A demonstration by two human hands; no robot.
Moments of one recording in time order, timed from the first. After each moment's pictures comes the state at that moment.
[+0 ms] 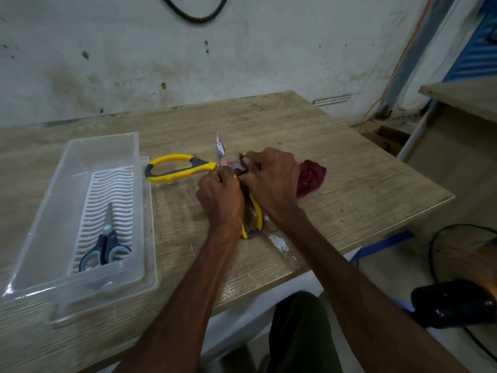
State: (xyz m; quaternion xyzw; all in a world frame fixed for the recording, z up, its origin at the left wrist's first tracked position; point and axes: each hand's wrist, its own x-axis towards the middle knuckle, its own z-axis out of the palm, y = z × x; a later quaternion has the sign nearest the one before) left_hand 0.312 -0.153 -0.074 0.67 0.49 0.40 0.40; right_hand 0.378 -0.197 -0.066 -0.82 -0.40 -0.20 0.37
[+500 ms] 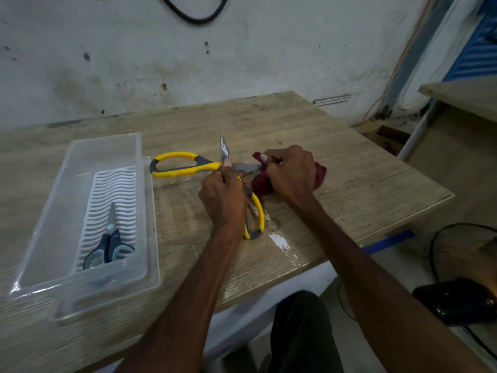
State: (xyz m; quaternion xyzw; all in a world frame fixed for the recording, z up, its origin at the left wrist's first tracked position) left_hand 0.311 -0.157 -0.072 0.67 0.48 0.40 0.39; right_hand 0.413 -0.209 -0.071 -0.85 -0.31 -0.13 0.40
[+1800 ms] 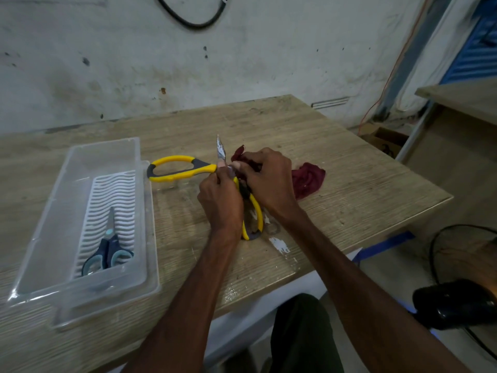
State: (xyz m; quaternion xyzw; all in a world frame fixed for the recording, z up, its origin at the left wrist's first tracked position) left_hand 0.311 -0.156 -0.070 0.61 0.47 0.43 0.46; right_hand 0.382 -0.195 -0.061 -0.77 -0.42 -0.12 0.47
